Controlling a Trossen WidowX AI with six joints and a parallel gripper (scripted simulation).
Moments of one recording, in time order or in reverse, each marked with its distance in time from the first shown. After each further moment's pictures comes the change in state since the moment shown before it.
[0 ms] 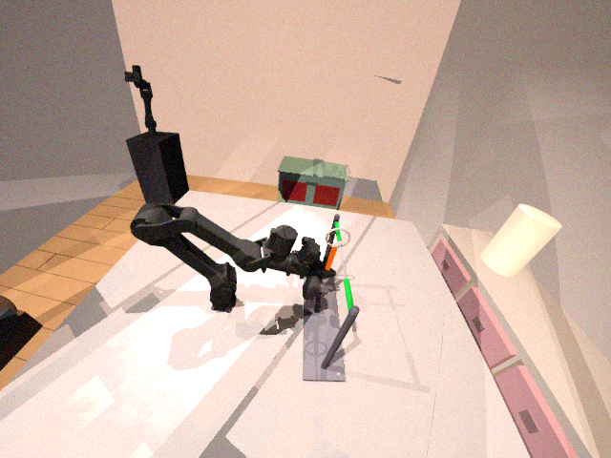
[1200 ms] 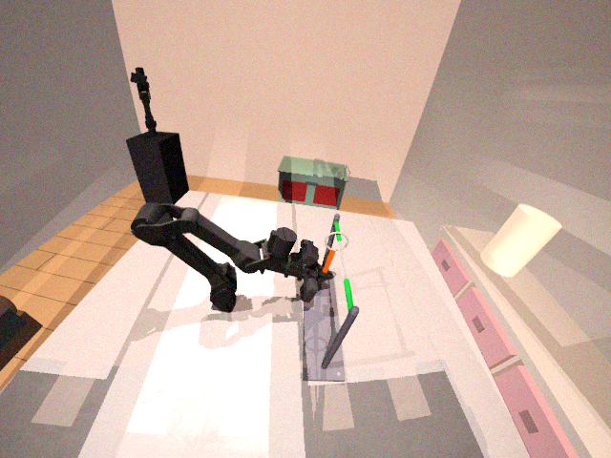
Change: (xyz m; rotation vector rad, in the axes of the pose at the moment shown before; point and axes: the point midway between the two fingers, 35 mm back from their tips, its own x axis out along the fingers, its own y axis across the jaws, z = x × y) arm -0.001 0.003 -0.015 0.000 0.037 0.003
